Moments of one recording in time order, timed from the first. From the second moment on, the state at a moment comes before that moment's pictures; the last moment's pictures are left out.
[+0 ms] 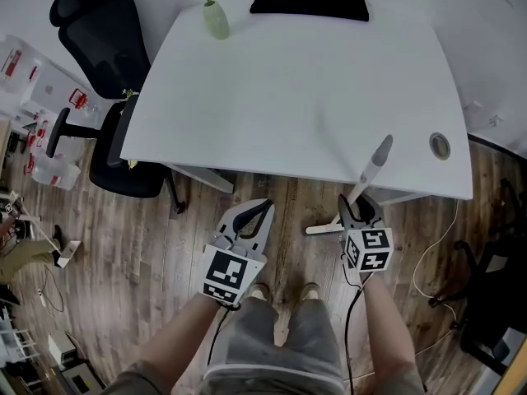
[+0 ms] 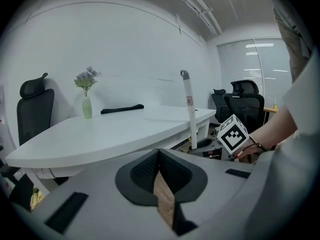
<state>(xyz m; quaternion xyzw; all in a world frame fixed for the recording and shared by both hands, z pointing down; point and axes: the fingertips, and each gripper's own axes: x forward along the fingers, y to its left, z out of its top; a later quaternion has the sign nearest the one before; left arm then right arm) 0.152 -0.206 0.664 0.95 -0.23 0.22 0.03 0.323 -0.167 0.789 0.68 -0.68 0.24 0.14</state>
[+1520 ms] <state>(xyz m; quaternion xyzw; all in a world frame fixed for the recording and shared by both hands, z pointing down) 0.062 -0.168 0.384 0.95 -0.26 0.19 -0.05 0.259 -0.087 0.366 0.69 -0.71 0.11 0.09</state>
